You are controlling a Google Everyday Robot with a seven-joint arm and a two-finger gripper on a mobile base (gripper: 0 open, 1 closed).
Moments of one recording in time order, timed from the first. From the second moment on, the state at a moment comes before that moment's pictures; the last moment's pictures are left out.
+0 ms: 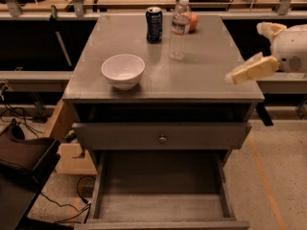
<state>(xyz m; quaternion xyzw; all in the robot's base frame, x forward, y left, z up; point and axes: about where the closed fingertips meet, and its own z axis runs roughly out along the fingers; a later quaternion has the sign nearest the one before) 0.583 -0.221 0.962 -0.45 0.71 0.12 0.52</state>
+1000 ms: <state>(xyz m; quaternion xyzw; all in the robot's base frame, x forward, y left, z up) 0.639 -0.236 1.003 -0.37 0.68 0.09 0.63</state>
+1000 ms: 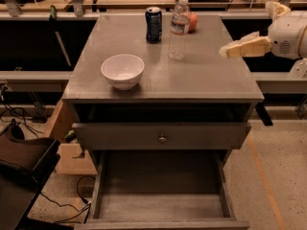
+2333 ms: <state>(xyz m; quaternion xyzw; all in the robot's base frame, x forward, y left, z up) 0.788 -0.156 0.955 -0.23 0.62 0.32 0.68</state>
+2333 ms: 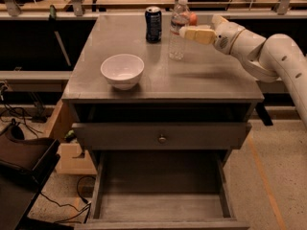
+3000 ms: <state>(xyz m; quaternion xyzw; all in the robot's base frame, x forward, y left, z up) 0.797 -0.116 0.969 -0.31 0.63 0.32 0.63</state>
